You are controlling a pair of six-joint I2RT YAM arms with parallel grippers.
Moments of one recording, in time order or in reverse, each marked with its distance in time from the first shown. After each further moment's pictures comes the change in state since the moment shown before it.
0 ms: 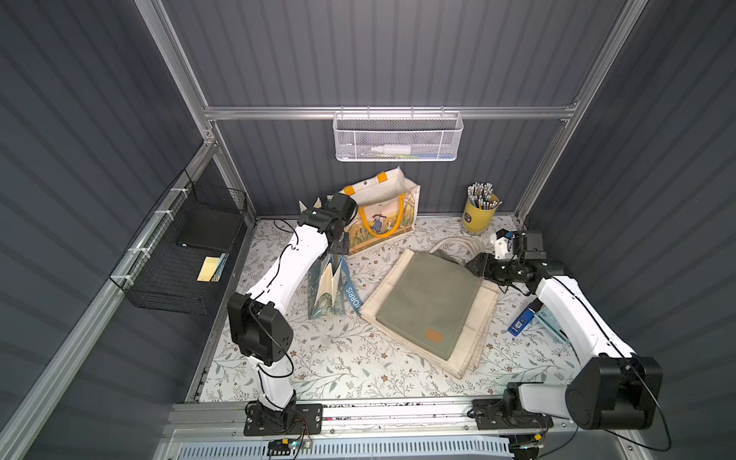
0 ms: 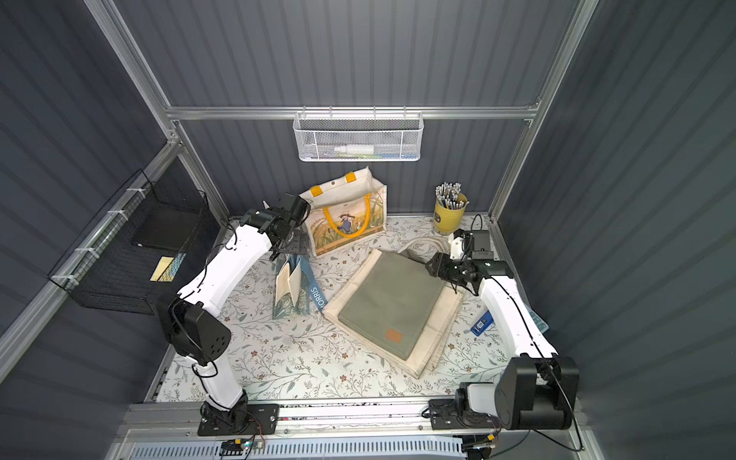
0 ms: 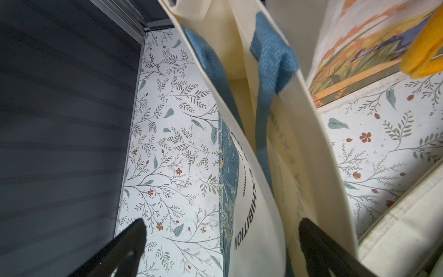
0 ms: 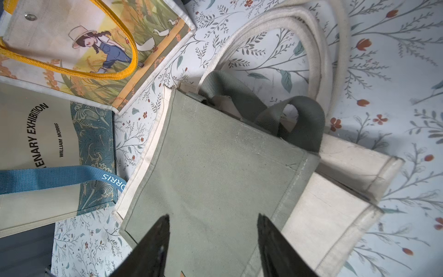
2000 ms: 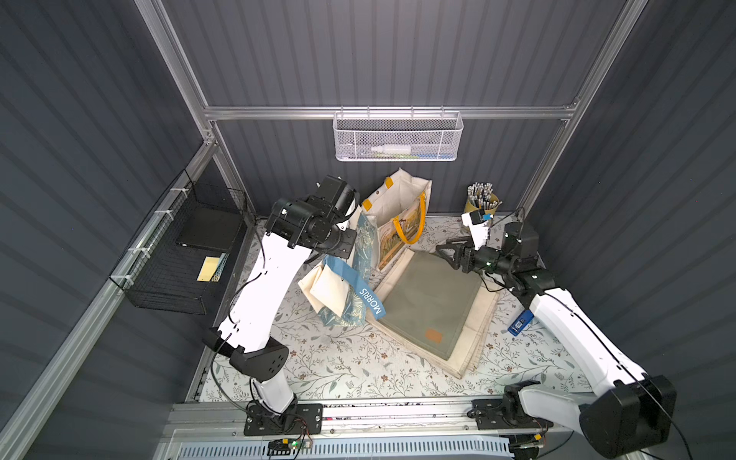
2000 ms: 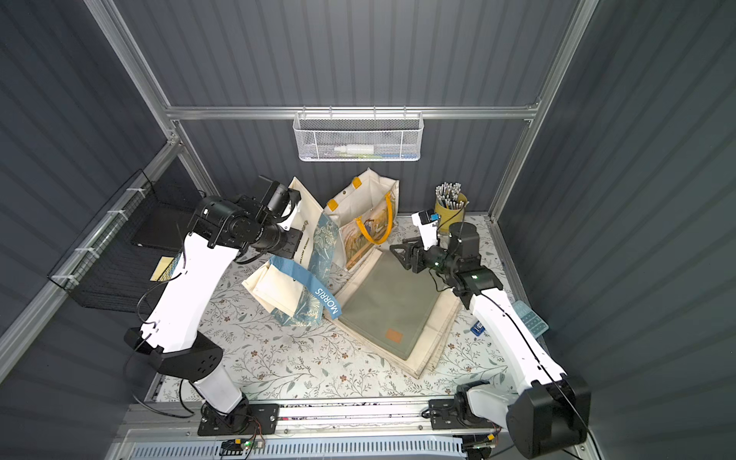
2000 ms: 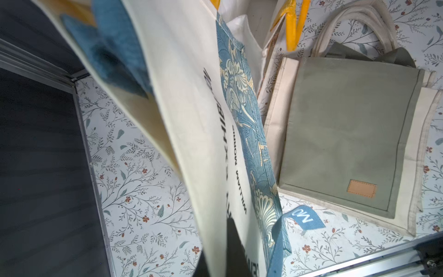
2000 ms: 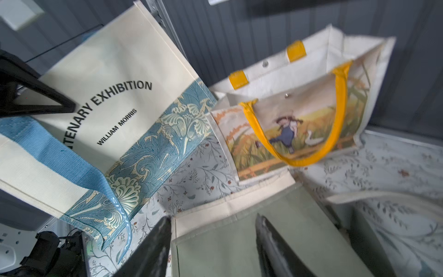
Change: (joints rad) left arm -0.146 -0.121 0.439 -0.431 0.274 0.189; right arm 0.212 -0.136 -0.062 0.520 -0.284 -0.203
